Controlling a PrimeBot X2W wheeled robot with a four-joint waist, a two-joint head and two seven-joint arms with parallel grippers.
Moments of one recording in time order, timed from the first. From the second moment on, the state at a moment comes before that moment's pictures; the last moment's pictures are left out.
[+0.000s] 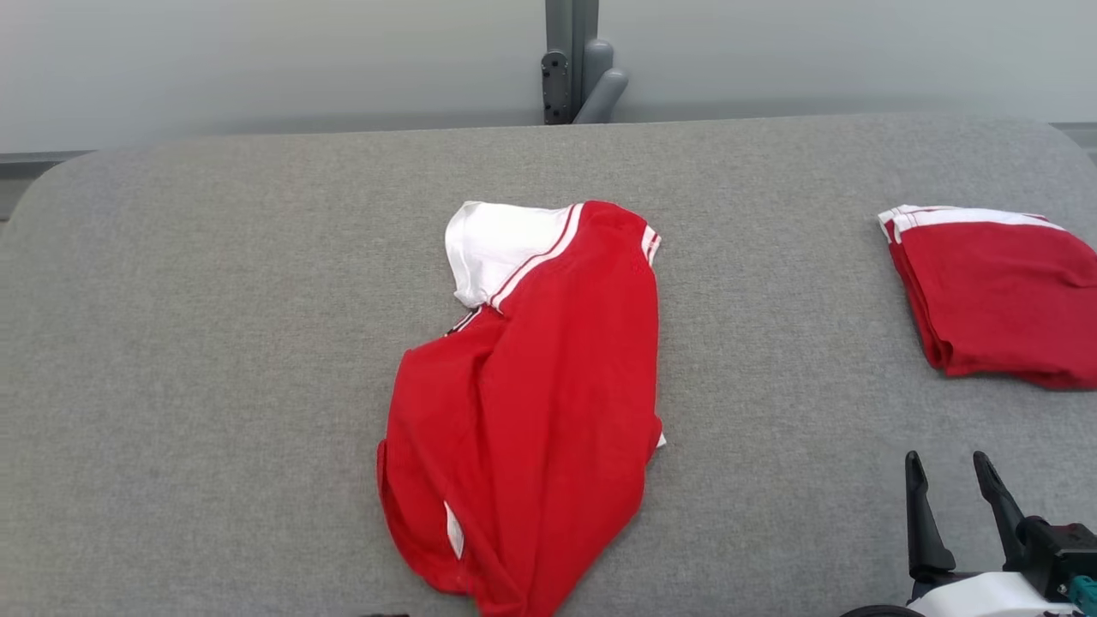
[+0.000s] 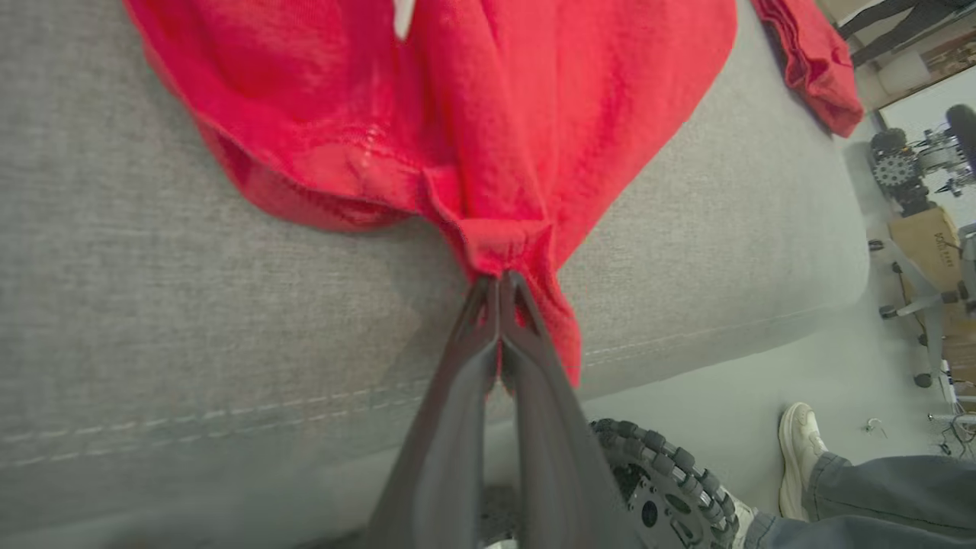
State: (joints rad) left arm -0.06 0.38 -0.95 0.17 -1.08 0.15 -0.17; right arm 0.14 -0.05 -0.16 0.13 0.10 0.13 -0.26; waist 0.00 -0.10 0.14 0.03
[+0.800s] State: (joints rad) left arm -0.02 0.28 -0.80 0.39 -1.18 0.01 -0.26; right arm 0.18 -0.05 -0.14 0.15 0.11 0.13 -0.26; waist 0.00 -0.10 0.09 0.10
